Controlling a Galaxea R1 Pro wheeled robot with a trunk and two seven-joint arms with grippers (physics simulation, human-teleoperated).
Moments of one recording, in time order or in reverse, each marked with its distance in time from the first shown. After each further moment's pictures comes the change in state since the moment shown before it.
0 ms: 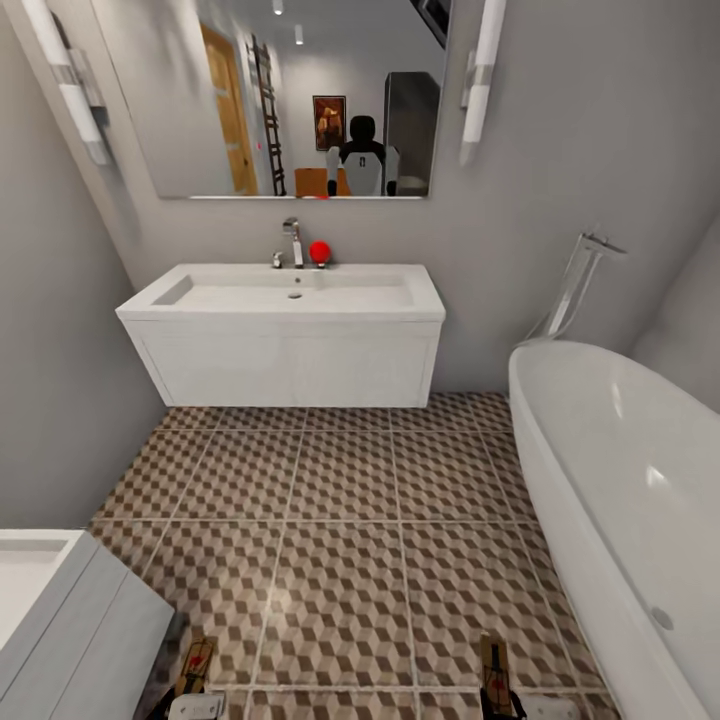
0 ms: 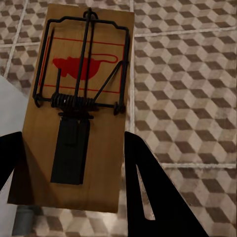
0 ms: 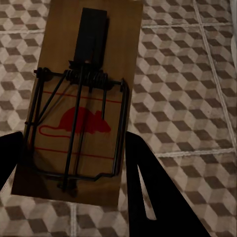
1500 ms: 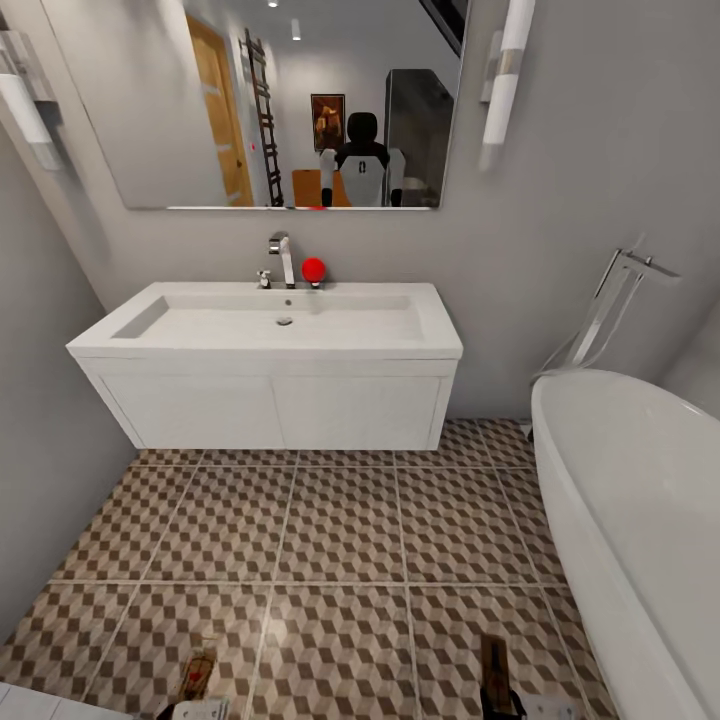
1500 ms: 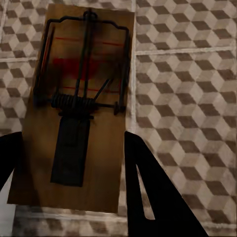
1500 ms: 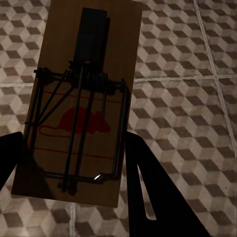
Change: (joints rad) left arm 0.000 -0.002 0.009 -0.016 -0.001 0.155 -0.001; right arm 0.000 -0.002 -0.001 -0.008 0.013 0.008 -0.001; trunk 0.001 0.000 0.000
